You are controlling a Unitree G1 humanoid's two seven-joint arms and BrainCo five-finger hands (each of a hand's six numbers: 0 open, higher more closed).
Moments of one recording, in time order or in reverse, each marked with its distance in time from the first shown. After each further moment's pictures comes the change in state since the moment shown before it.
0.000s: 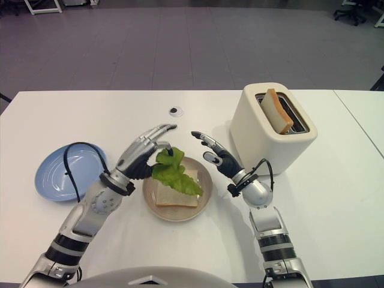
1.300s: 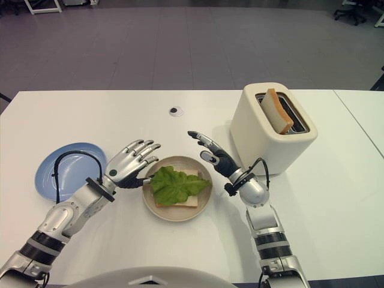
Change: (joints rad) left arm 0.001 0.217 0.017 0.024 0.310 0.078 0.150; right arm -0.011 0.018 0.005 0.013 0.000 -0.001 0.022
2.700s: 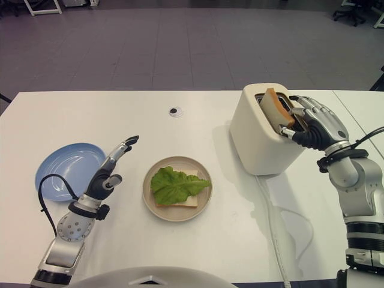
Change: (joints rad) left arm 0.314 -0.269 0.233 -0.161 -0.959 -0.189 -0.255; right arm -0.055 -0.546 -0.293 0.110 -0.389 -0.019 -0.263
